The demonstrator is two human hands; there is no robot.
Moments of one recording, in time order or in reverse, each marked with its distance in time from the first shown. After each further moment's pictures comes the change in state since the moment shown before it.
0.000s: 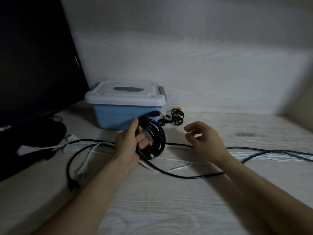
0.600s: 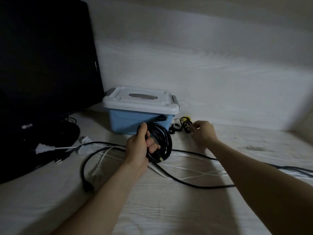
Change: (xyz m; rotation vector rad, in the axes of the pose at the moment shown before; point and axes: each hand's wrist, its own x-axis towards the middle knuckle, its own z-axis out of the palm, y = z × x) left_hand 0.011 0.002 -0.010 -0.073 0.070 0.059; right_hand 0.098 0.021 0.034 -0.259 0.071 0.203
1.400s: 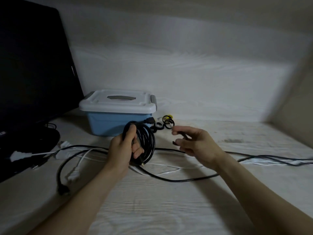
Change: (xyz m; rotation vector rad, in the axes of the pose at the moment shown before) left_hand -0.023 -0.008 0.011 0.319 -0.134 0.192; right_hand -0.107 -0.008 -0.072 0.906 -0.381 0.036
